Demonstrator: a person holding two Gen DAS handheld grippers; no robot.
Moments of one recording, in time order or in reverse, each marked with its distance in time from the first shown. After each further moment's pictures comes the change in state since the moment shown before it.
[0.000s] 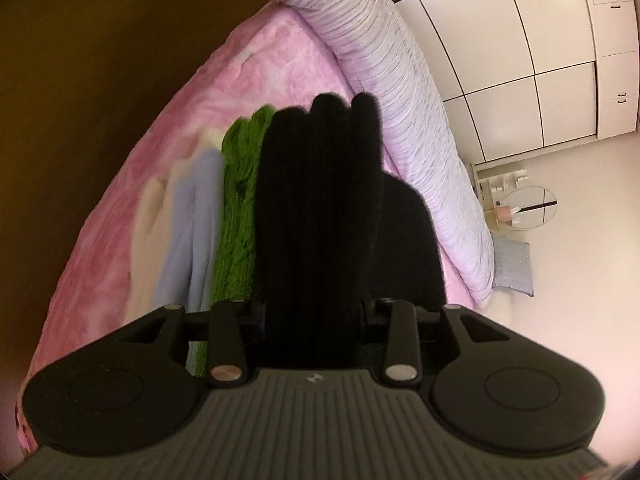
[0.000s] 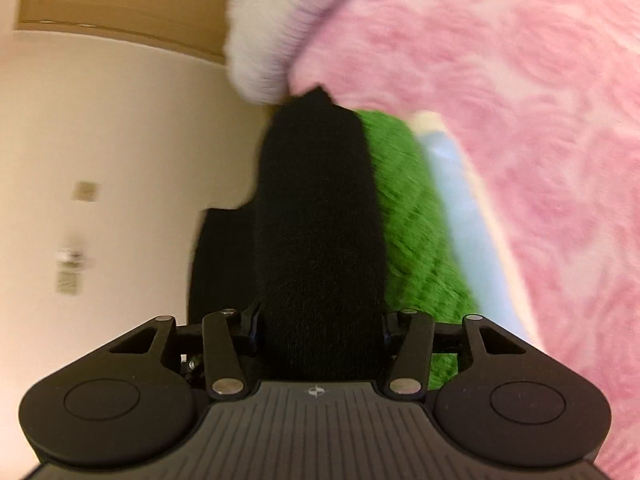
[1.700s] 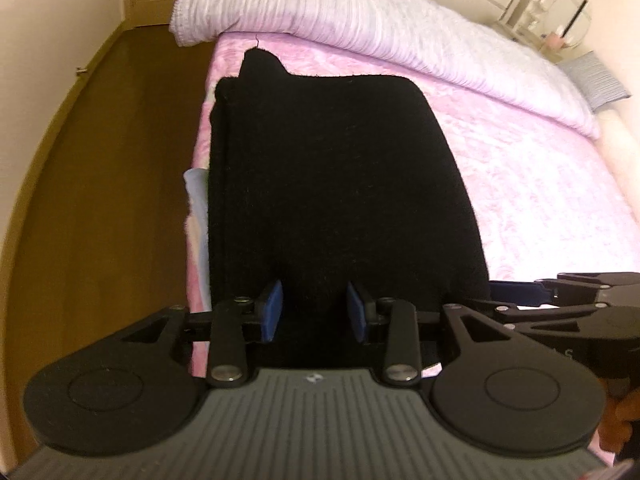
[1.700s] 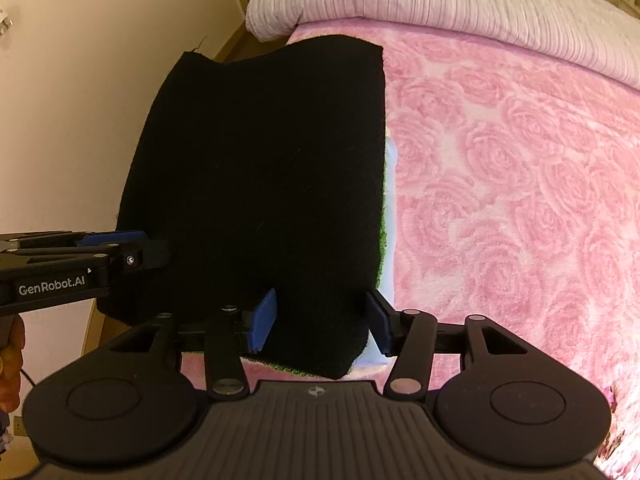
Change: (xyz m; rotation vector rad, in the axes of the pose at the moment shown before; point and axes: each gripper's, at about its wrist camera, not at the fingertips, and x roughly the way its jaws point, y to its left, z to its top) left arm -0.003 -0.103 -0.087 0.626 0.065 0.491; right arm -0.016 0.067 -0.100 -0.624 0.010 -0.544
